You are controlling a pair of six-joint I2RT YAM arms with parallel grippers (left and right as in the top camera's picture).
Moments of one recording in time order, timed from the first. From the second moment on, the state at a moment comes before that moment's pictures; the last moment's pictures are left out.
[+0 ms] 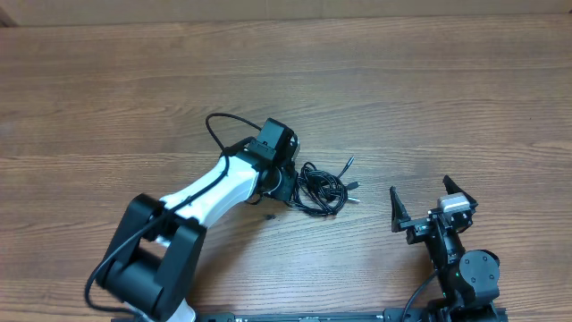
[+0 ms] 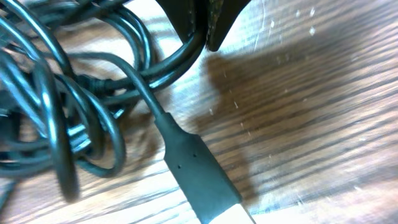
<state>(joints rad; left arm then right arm) -0.52 1.79 1.04 -0.54 0.15 -0.20 0.16 0.01 0.06 -0.13 -0.03 -0.06</state>
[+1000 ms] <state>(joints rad) -0.52 1.23 1.05 -0.79 0.15 0.00 0.16 0.01 0.06 -0.13 -0.03 -0.06</state>
